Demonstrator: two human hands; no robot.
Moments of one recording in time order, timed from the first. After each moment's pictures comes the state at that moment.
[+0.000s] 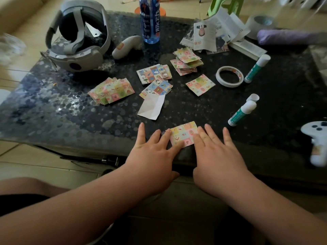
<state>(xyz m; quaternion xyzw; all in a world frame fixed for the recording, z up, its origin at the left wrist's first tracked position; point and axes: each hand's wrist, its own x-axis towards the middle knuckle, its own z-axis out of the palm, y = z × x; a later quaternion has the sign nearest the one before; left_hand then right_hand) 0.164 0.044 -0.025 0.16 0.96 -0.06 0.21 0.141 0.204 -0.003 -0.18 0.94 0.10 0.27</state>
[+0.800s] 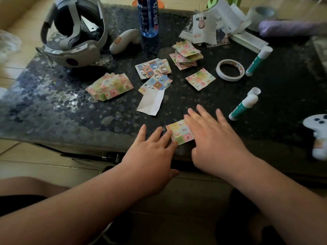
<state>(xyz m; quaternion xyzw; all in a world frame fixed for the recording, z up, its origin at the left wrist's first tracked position) 0.167 0.039 -0.020 0.18 0.95 -0.05 0.23 0.120 0.203 0.007 -0.22 0.95 0.02 0.21</state>
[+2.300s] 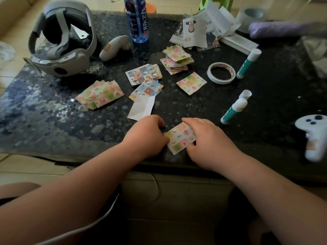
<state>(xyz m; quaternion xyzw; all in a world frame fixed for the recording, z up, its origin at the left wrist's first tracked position) 0.096 0.045 -0.028 -0.09 0.94 0.29 0.19 0.103 0.220 -0.008 -0.12 0.96 -0.19 0.18</state>
